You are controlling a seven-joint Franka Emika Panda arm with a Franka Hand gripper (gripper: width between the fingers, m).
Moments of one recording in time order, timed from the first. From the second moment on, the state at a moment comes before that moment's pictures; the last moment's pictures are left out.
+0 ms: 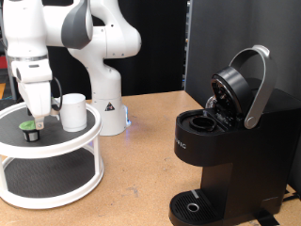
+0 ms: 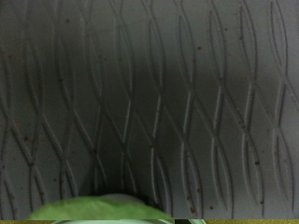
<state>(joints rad) -0.06 -0.42 -0.62 -2.72 -0.35 2.43 -1.39</state>
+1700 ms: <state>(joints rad) -0.04 -0.46 -0.65 -2.56 -0.20 2.19 -1.53</state>
